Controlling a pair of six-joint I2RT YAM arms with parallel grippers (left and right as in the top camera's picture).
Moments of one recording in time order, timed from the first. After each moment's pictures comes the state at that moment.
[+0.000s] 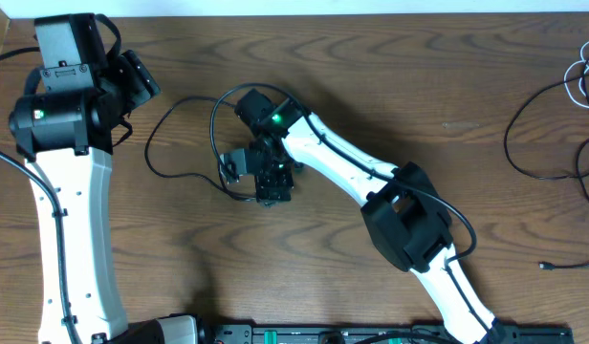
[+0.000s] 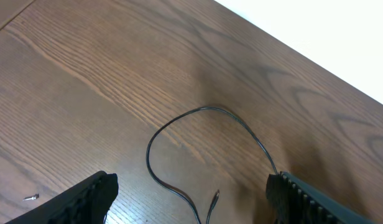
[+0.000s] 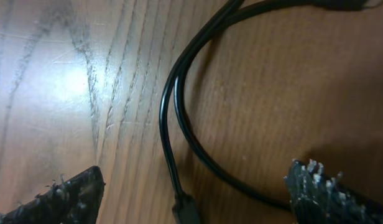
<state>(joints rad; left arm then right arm) 0.12 1.49 1.72 -1.09 -0.17 -0.40 0.79 2.37 2.01 -1.06 -0.34 -0.90</state>
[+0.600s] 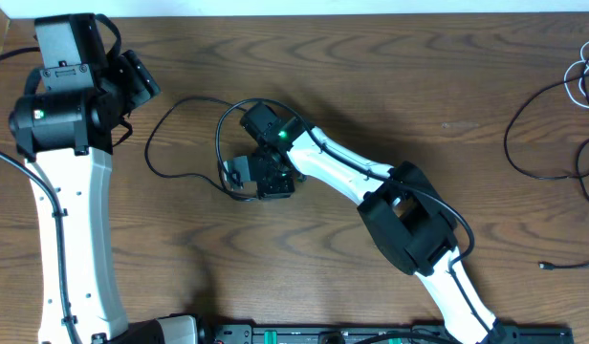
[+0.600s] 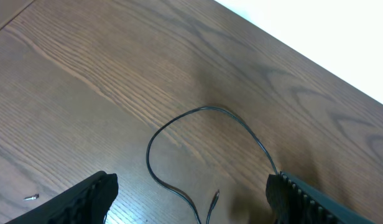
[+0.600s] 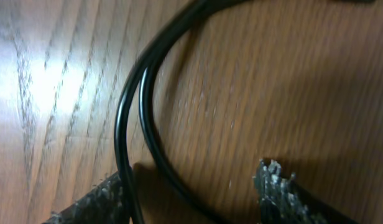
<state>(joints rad) 0.12 1.49 1.72 -1.09 -0.17 -0.40 0.79 2.34 1.81 -0.80 -0.29 -0.92</state>
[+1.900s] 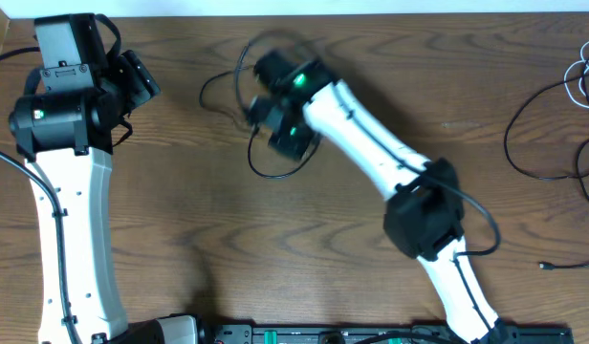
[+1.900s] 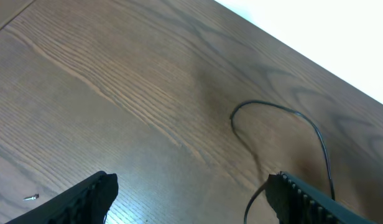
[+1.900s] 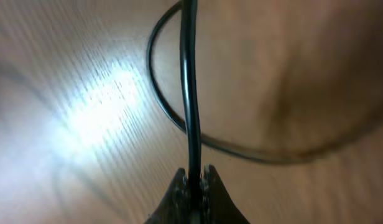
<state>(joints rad) 0.12 1.49 1.72 -1.09 -0.17 -0.40 0.66 2.37 2.31 -1.35 -0.18 -0.40</state>
